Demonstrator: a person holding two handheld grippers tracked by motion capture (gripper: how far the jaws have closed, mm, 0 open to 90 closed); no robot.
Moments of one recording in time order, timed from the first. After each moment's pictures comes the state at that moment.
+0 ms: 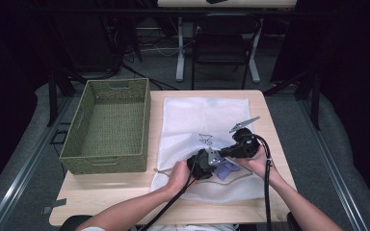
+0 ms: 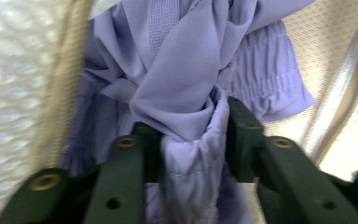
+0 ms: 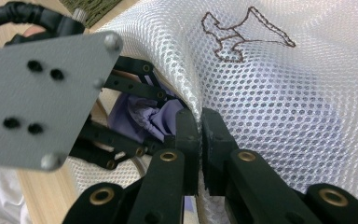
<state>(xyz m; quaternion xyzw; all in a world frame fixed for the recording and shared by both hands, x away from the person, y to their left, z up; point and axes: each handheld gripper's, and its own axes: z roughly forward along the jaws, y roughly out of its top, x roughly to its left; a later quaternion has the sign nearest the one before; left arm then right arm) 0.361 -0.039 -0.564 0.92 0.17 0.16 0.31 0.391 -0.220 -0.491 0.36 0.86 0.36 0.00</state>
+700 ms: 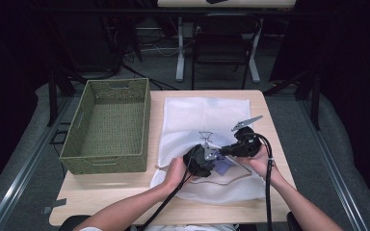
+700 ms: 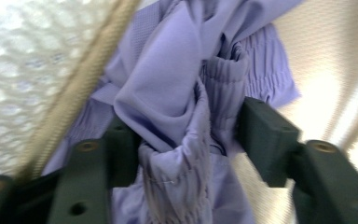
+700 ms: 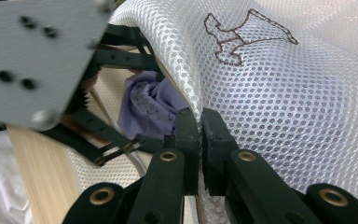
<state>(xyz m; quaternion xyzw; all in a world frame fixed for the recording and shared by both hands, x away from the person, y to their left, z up) 0.365 -0.030 -0.549 0.92 0.18 0.17 0.31 0.390 -0.224 -0.485 0.36 0.86 0.37 0.01</state>
